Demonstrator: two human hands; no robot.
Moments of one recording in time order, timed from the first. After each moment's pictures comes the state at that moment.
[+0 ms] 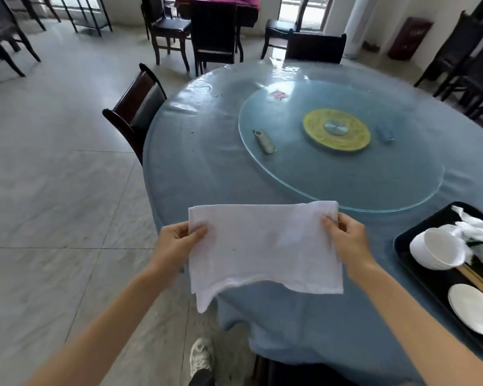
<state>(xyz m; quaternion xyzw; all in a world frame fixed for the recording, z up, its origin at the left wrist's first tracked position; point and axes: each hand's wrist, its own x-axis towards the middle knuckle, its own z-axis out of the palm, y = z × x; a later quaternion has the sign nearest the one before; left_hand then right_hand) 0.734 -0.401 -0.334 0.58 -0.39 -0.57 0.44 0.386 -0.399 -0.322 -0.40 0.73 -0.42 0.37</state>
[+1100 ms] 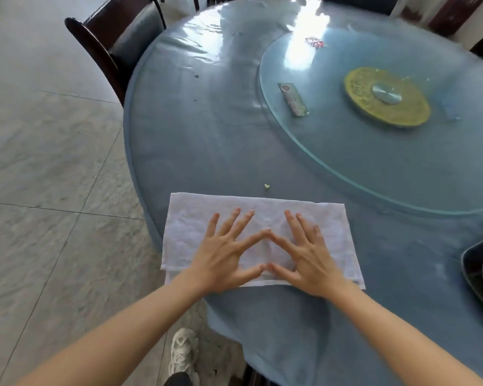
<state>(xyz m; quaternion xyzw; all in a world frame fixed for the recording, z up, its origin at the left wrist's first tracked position) 0.676 -0.464 -0.523 0.49 -0.85 -0.15 0.07 0.428 -0.465 -0.530 -0.83 0.55 0.02 0.13</state>
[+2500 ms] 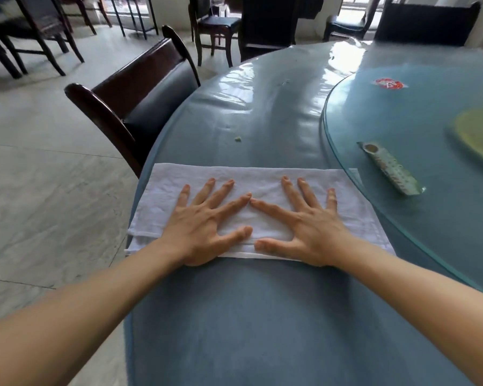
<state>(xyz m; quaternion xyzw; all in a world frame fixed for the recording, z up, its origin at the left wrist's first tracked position) 0.830 -0.804 -0.558 0.59 -0.80 -0.07 0.01 0.581 -0.827 -0.556 -0.85 0.51 0.01 0.09</state>
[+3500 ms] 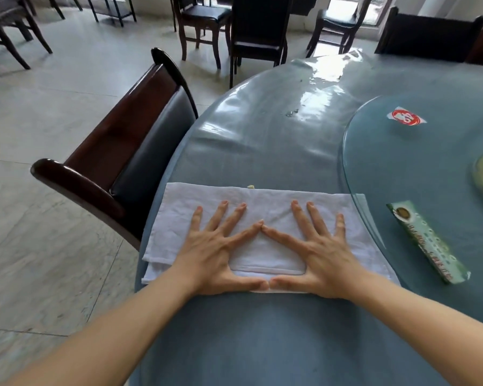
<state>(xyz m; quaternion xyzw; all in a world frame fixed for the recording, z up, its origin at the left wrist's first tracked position) 0.869 -0.937 -0.557 0.53 -0.84 -0.10 0.03 0.610 -0.942 -0.553 -0.85 0.53 0.01 0.07</state>
